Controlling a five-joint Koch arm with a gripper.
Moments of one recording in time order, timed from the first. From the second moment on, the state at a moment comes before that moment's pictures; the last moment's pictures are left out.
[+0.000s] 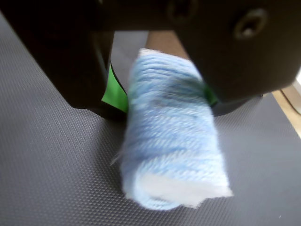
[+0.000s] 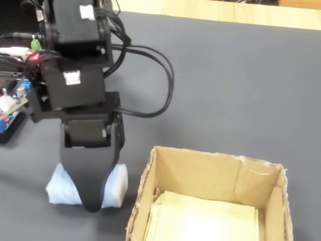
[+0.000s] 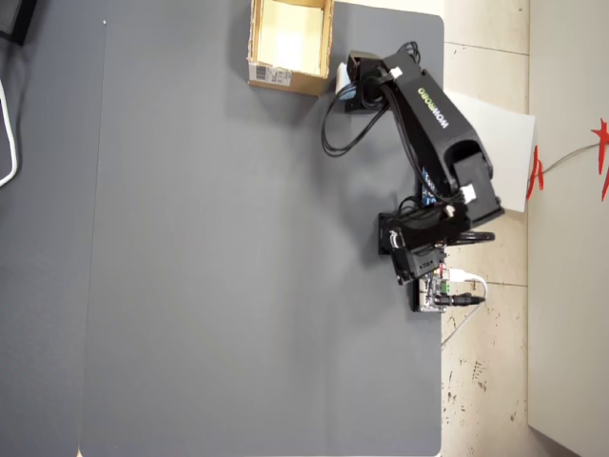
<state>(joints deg) 69.9 87.0 121.7 38.7 73.4</state>
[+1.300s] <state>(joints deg) 64.8 105.1 134.0 -5.1 96.5</state>
